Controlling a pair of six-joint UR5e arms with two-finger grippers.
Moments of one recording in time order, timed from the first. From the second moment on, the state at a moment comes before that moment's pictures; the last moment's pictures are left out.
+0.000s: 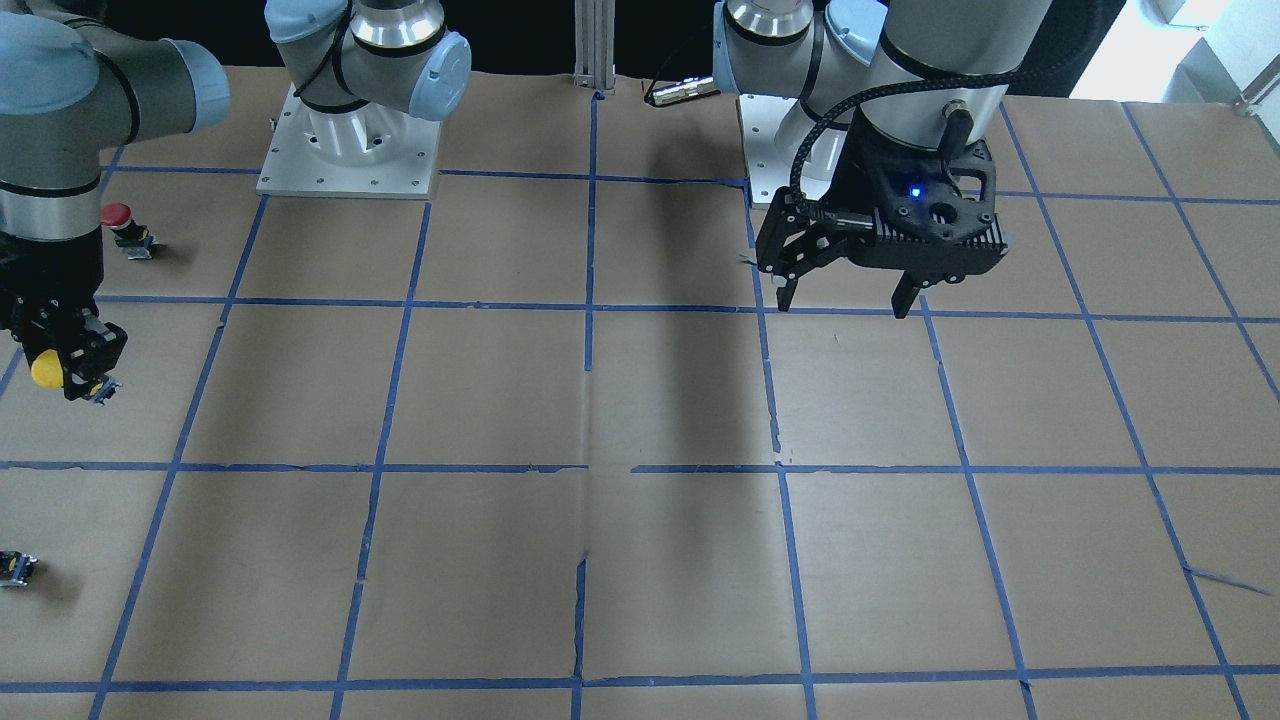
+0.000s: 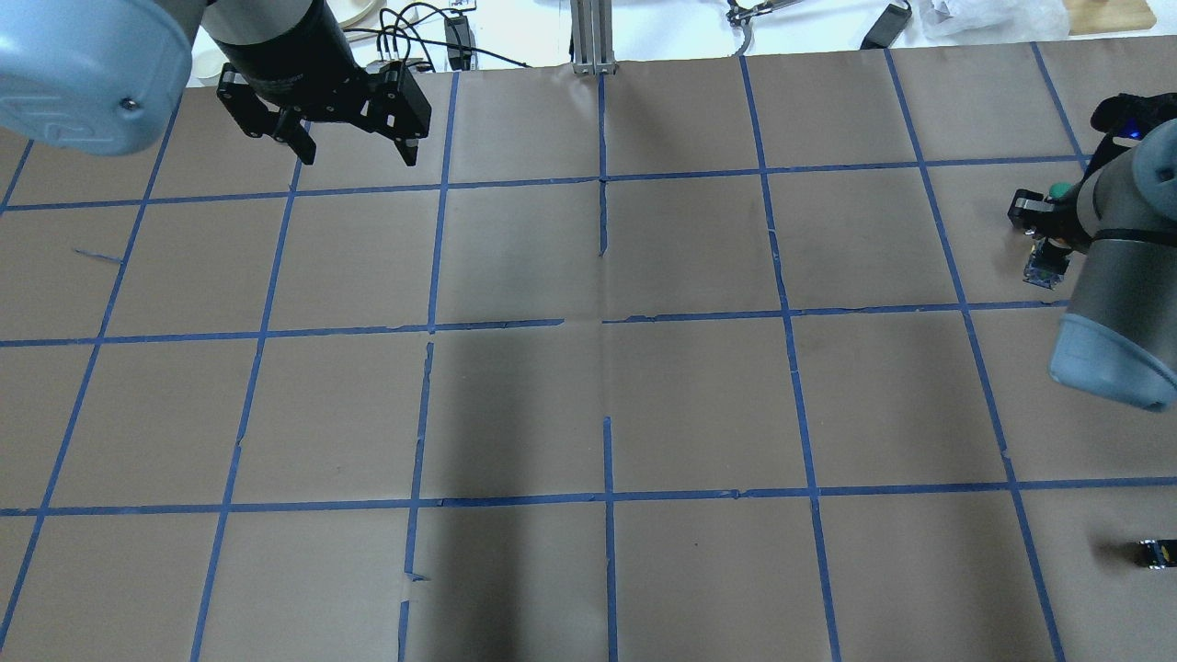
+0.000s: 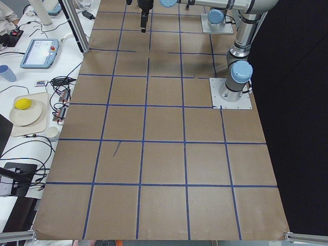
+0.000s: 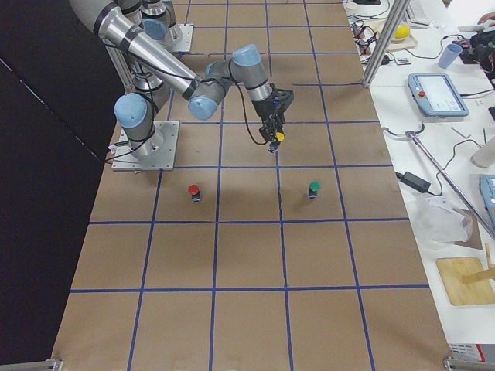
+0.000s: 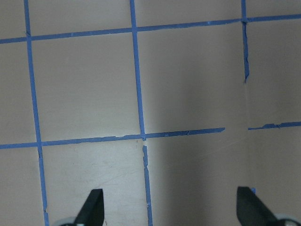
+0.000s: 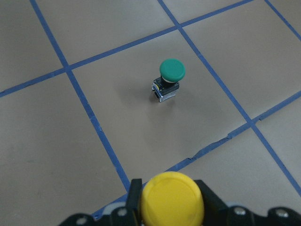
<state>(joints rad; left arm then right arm) -1.64 -1.67 -1.44 -1.48 1.58 -0.01 1.17 -1.56 2.15 -2.68 -1.73 0.05</state>
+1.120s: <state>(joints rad) -1.65 -1.64 -1.46 -1.50 1.58 -0.02 1.09 -1.42 2.30 -3.00 -1.81 0.09</state>
